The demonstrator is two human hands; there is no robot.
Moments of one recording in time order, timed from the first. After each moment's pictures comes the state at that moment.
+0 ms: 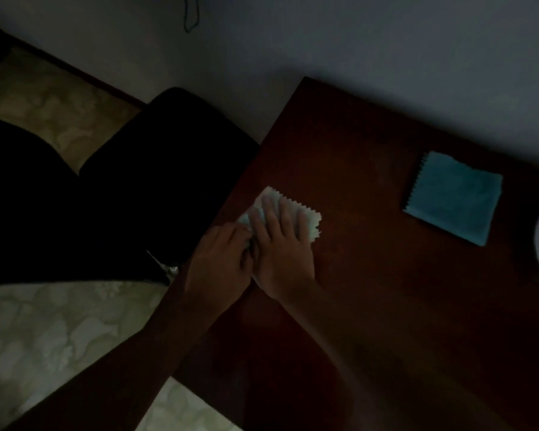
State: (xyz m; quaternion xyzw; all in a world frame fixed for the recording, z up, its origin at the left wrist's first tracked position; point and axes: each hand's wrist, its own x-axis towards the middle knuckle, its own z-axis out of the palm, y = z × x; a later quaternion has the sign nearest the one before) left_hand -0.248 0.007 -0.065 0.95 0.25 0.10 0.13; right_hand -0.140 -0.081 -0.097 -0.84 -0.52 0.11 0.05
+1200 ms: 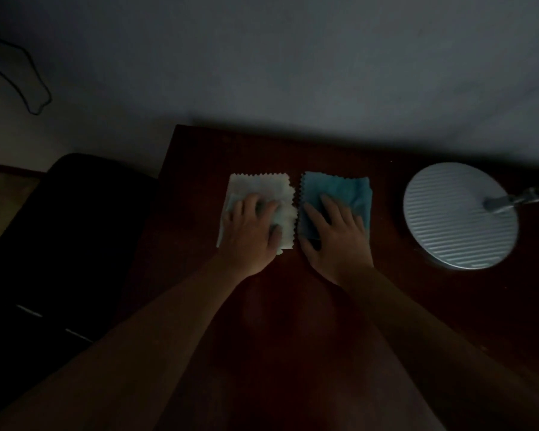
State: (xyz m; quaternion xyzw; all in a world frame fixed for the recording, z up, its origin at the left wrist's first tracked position) left_hand -0.034 -0.054 -0.068 0.98 0.12 -0.05 0.14; right_hand 0.031 -0.235 -0.073 -0.95 -0.31 0.05 0.07
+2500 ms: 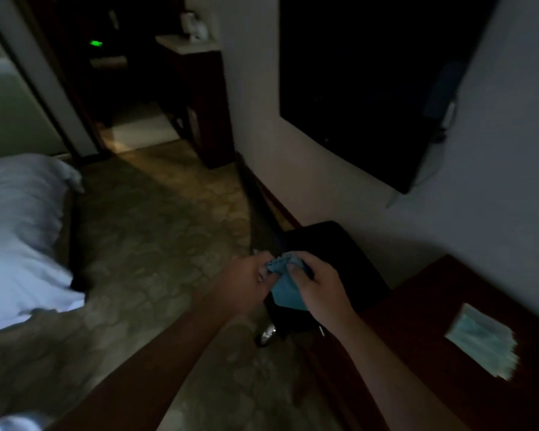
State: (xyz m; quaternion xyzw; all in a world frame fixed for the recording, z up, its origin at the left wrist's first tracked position) left_hand -0.573 0.036 0.217 0.83 0.44 0.22 0.26; right_hand -0.412 -0.032 0.217 -0.60 -0.51 0.40 0.47
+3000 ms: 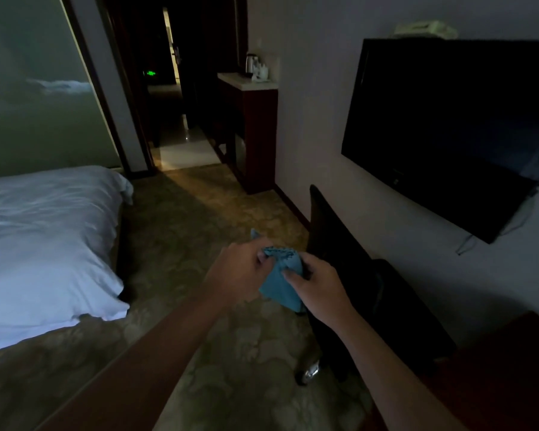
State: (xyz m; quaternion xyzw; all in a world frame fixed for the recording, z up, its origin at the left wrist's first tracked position) left_hand -0.791 0.098 0.290 0.82 0.49 0.26 0.13; right_hand -0.620 0.055 0.257 -0.57 -0.58 0.38 0.45
